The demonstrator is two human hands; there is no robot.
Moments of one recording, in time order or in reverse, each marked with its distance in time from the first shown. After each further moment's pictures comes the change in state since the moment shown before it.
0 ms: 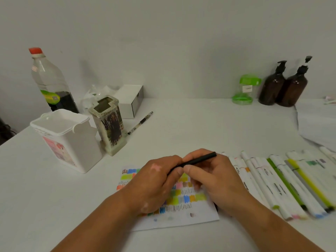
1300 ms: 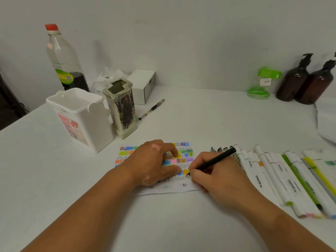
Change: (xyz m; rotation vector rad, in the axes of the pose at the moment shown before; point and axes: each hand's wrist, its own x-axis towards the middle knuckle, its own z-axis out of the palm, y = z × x) left_hand 0.002 -0.038 -0.014 0.312 -0.084 -0.265; right_hand -0.003 0.011 0.010 -0.490 -0.076 0.134
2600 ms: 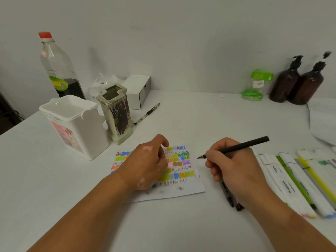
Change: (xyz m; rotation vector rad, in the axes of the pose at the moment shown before) left_hand -0.002 0.008 -0.007 -0.202 0.050 -0.090; right_hand 0.002 -0.001 -0.026 0.430 0.261 0.043
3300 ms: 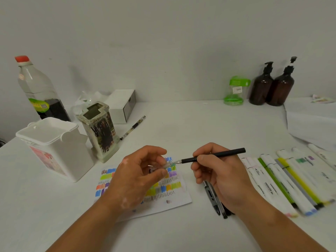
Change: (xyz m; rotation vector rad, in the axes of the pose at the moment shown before) left_hand -0.011 0.022 0.001 -0.534 0.121 0.079; right_hand 0.002 -0.003 -0.009 0.418 -0.130 -0.033
